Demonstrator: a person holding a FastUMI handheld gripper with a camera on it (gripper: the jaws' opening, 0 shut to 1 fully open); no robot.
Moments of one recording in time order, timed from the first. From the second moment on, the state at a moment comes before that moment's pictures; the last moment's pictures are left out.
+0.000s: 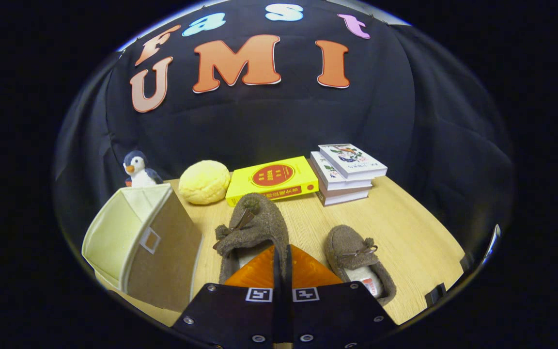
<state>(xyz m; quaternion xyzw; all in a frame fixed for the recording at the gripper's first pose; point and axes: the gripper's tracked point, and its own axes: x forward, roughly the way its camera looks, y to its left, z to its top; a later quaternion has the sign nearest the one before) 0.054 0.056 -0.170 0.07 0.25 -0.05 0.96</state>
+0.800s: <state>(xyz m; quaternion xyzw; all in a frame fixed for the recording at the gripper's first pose) 0.062 0.276 -0.087 0.13 0.23 0.04 0.96</state>
